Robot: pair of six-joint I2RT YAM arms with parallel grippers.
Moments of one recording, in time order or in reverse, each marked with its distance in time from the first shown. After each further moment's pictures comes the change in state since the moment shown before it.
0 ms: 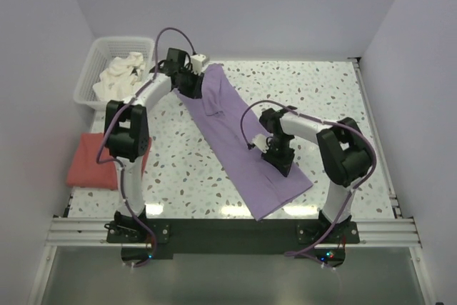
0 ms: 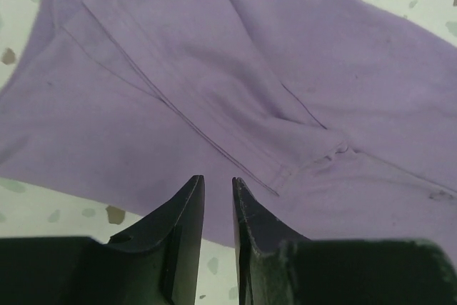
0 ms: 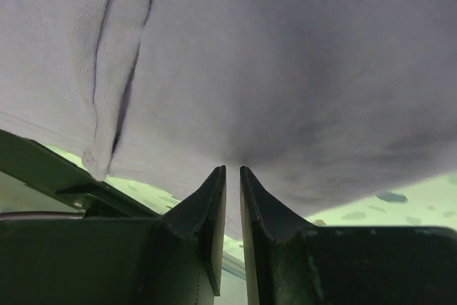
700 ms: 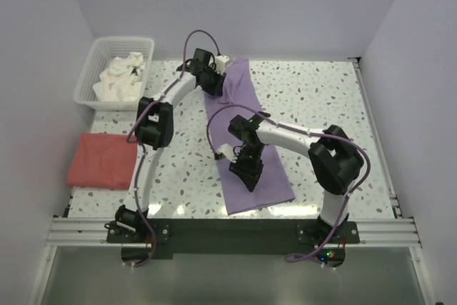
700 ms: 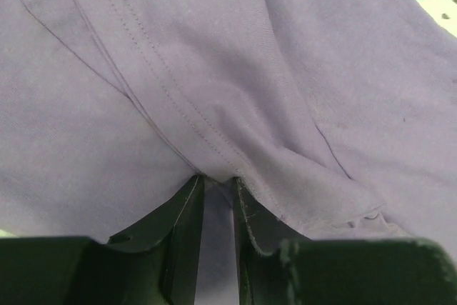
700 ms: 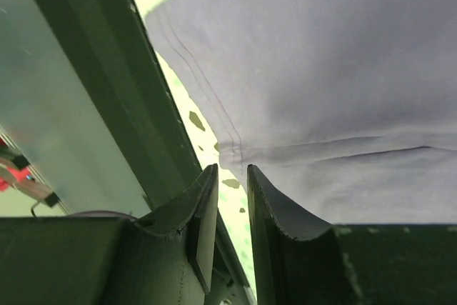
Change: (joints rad) left arm -0.103 0.429 0.473 -0.076 -0.004 0.009; right arm 0.296 0.019 0.112 -0.046 -0.369 0.065
